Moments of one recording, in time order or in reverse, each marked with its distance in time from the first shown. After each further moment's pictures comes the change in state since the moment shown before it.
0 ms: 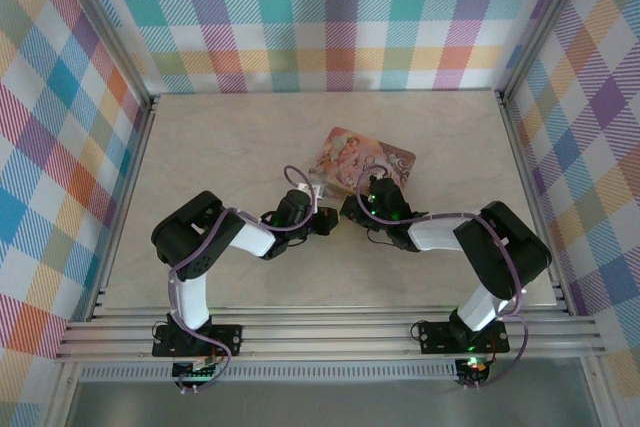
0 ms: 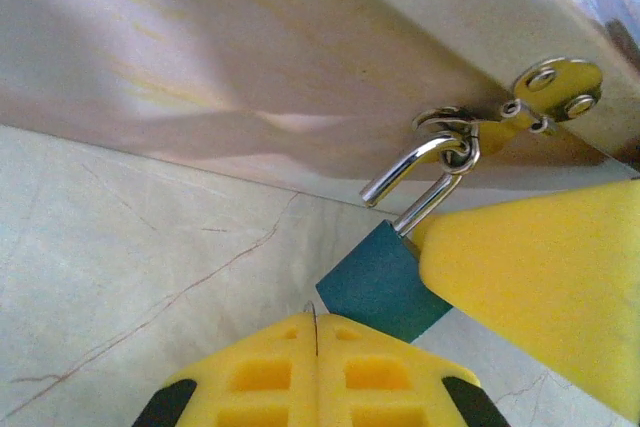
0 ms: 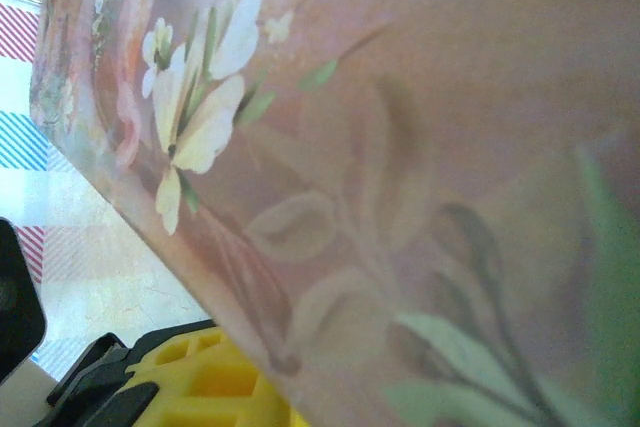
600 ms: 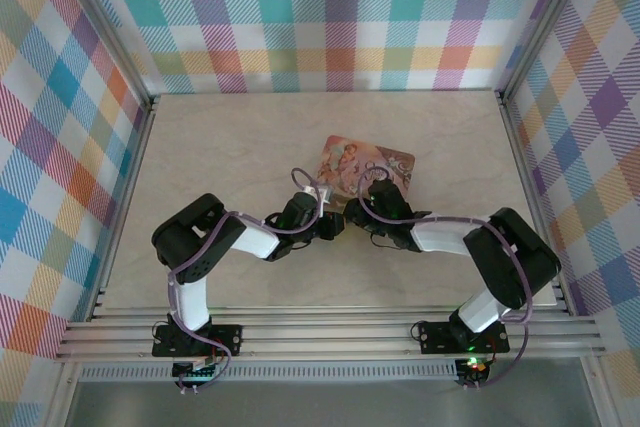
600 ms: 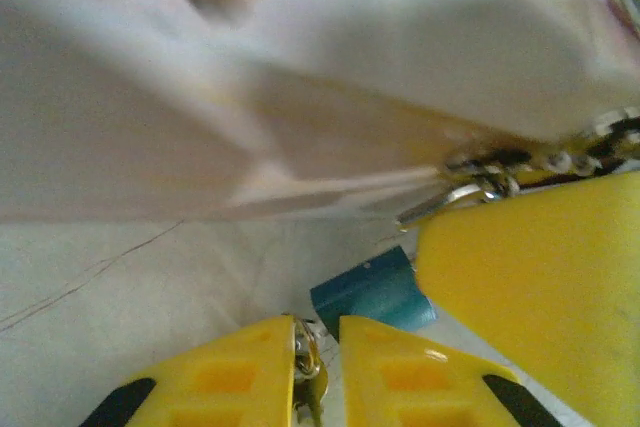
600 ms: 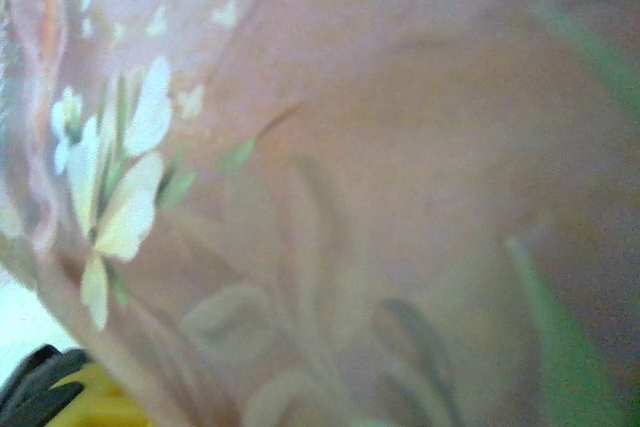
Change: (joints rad) left arm -0.046 -0.008 0.022 -0.073 -0.024 0.014; right arm 0.010 -0.055 0.018 -0.180 0.062 -0.015
